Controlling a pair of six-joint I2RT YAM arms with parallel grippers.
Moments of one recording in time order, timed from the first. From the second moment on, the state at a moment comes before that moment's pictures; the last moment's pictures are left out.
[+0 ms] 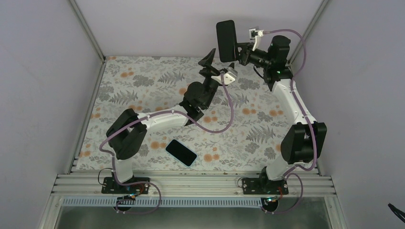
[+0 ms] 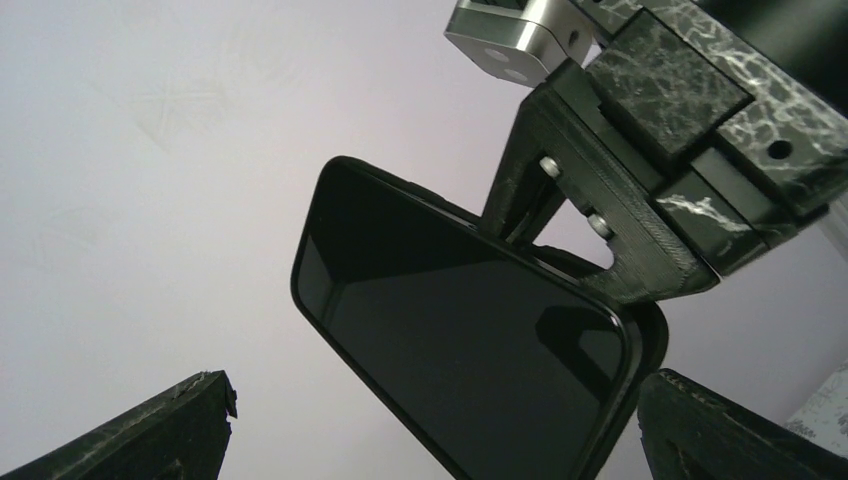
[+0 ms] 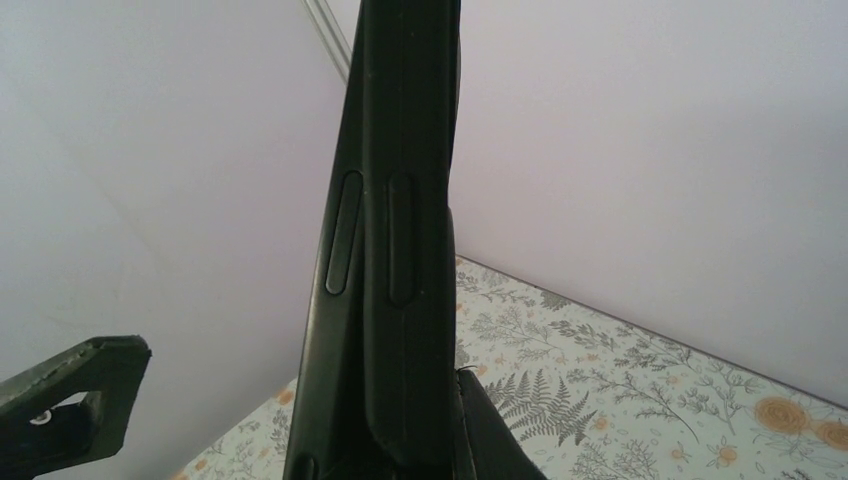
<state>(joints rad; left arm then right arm) -0.93 1.87 1.35 0.96 -0.43 0.87 0.11 1.62 1.50 0.07 -0.90 0.35</state>
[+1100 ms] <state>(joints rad) -0.93 2.01 1.49 1.07 -0.57 0.93 0.14 1.61 1.49 0.07 -0.85 0.33</state>
